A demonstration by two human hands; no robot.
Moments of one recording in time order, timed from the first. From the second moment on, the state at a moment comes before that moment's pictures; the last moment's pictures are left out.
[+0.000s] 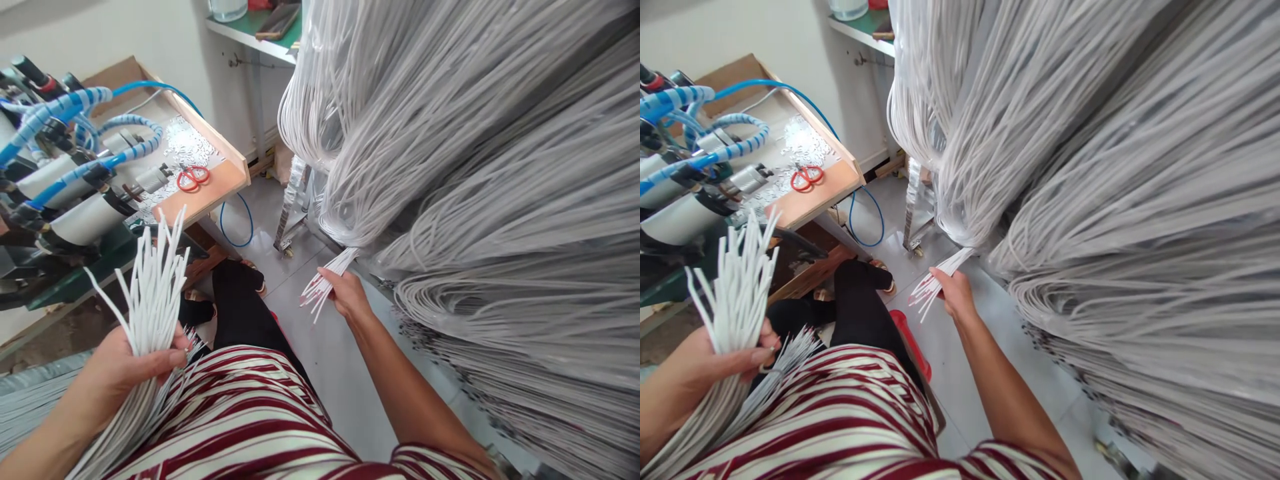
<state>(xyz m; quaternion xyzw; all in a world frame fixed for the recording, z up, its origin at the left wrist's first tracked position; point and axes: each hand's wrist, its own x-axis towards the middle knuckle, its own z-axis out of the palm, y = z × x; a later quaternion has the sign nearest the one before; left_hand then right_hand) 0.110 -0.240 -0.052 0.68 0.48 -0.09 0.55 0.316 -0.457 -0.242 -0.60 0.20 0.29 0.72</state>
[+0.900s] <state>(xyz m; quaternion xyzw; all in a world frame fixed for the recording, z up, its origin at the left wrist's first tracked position) 0.143 -0.275 -0.049 0.65 0.36 -0.19 0.64 0.265 -0.448 -0.184 -0.49 0.19 0.35 0.78</state>
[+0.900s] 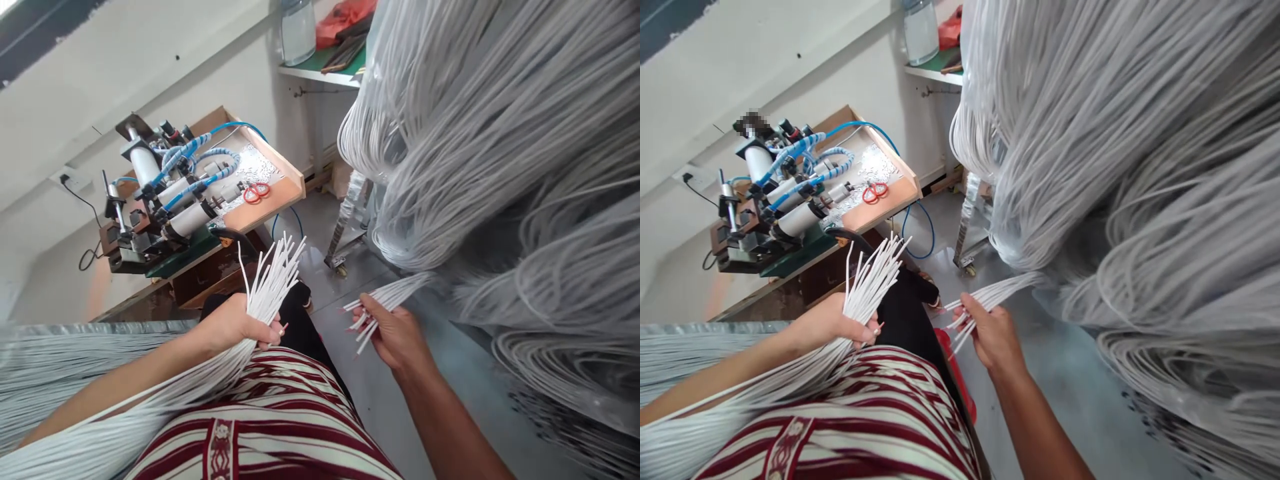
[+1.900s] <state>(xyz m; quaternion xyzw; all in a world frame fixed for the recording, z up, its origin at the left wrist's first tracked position) 0.166 -0.321 -0.057 0.64 0.36 -0.25 0.63 0.232 -0.440 -0.164 -0.44 0.02 0.33 0.83</state>
